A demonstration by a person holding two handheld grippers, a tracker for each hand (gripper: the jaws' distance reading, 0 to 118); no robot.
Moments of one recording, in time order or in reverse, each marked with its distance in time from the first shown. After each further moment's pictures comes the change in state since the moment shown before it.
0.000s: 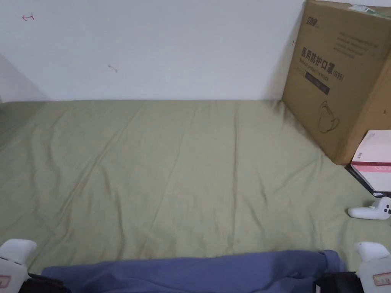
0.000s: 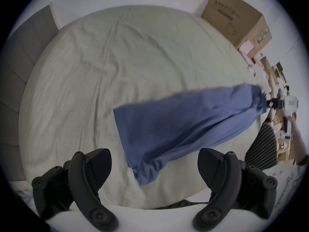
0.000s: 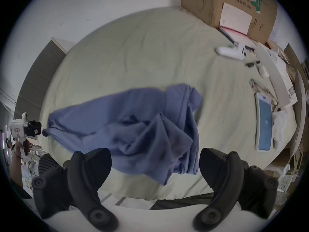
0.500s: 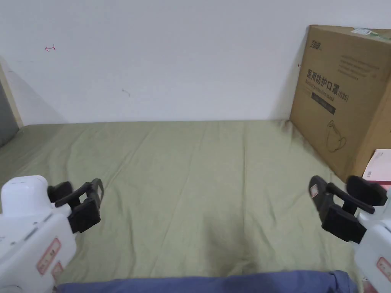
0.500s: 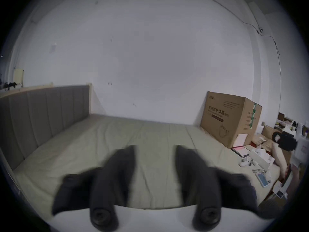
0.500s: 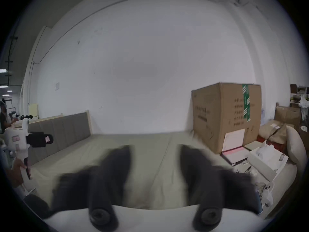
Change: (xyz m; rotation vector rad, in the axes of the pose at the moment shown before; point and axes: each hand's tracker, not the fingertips) left arm 0.129 0.022 0.090 1.075 0.185 0.065; right arm -0.118 -0.020 0.109 1.175 0.017 0.167
